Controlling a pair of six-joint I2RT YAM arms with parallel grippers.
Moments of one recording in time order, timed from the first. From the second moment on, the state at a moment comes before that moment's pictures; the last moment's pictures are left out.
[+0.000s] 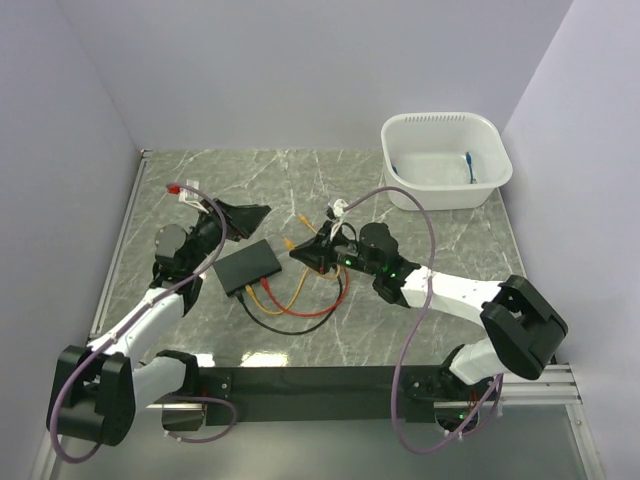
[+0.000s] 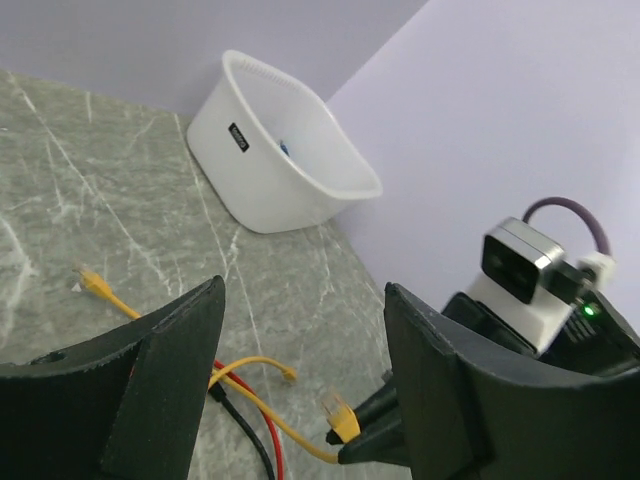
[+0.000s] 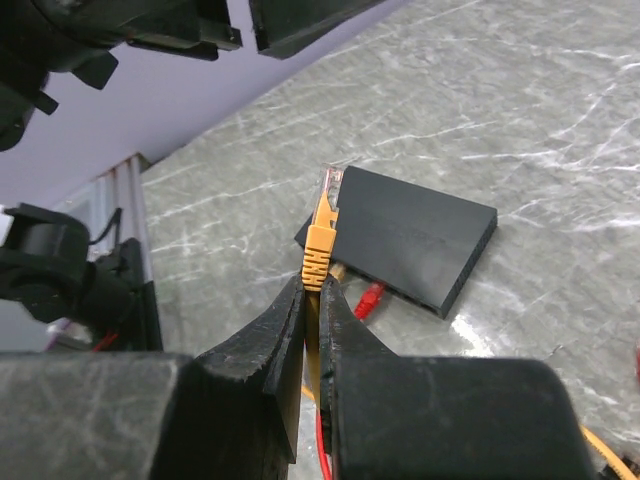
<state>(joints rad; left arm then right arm) -0.20 1.08 0.48 0.79 0.48 -0.87 0.80 1.43 0.72 0.64 -0.36 0.32</state>
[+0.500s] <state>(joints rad) -0.21 0.93 0.46 0.72 0.45 -0.85 1.02 1.39 0.75 0.50 0.22 0.12</state>
